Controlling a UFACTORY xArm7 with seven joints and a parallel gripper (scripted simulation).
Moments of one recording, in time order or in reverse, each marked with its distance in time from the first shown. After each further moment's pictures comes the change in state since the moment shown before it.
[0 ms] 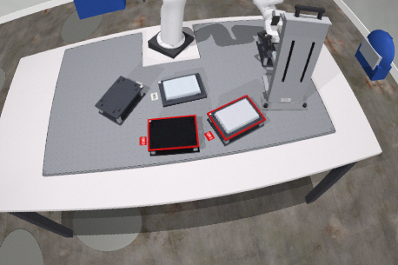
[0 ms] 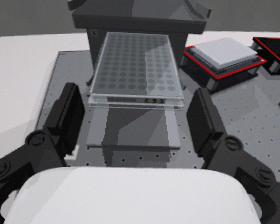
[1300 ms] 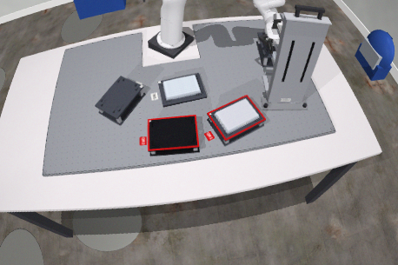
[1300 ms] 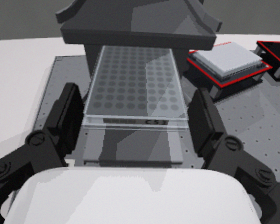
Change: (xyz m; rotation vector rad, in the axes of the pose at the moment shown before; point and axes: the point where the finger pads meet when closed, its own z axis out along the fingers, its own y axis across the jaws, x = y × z) arm 0.000 0.000 0.023 -0.001 0.000 0.000
